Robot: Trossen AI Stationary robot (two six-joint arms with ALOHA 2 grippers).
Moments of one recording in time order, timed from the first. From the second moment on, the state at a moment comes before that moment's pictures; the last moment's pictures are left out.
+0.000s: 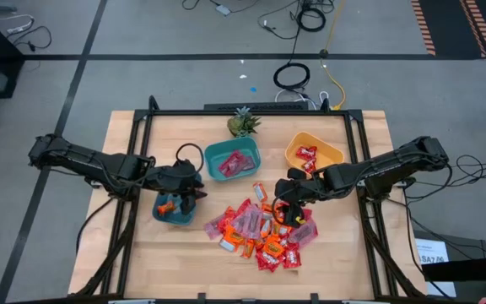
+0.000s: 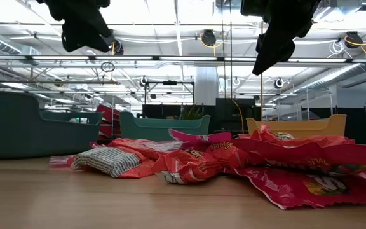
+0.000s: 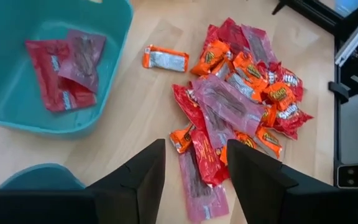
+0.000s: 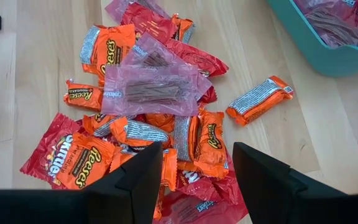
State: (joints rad) left arm -0.22 1.06 0.86 -0.55 -0.18 -0.64; right arm 0.24 1.42 1.06 -0.60 0.10 0.43
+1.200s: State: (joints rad) left arm -0.36 1.72 1.04 -0.27 -0.08 -0.12; right arm 0.24 1.42 1.06 -0.60 0.10 0.44
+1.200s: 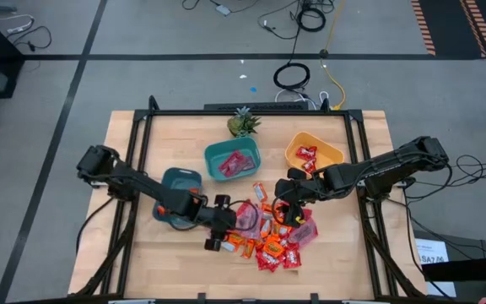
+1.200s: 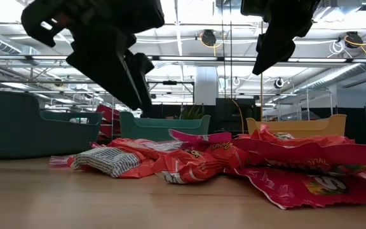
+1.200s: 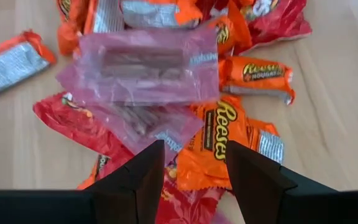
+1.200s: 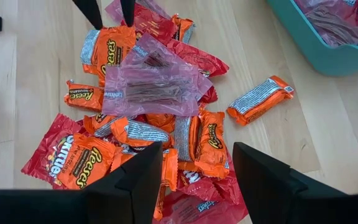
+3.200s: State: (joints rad) left arm -0.30 1.26 1.10 -0.94 -0.29 -0.53; right arm 0.24 1.42 1.06 -0.60 0.10 0.46
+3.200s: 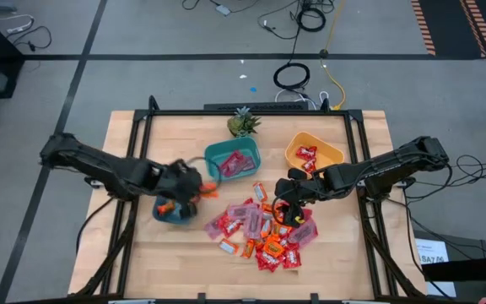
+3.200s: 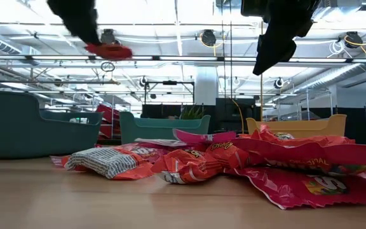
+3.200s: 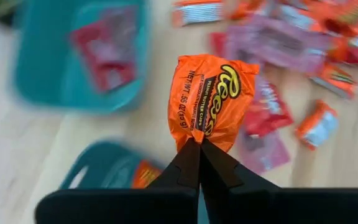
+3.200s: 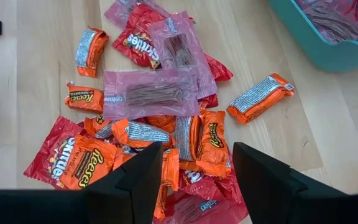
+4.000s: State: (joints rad) left arm -0.35 1.07 1.10 -1.39 -0.33 -1.30; right arm 0.24 1.42 1.06 -0.60 0.10 0.46
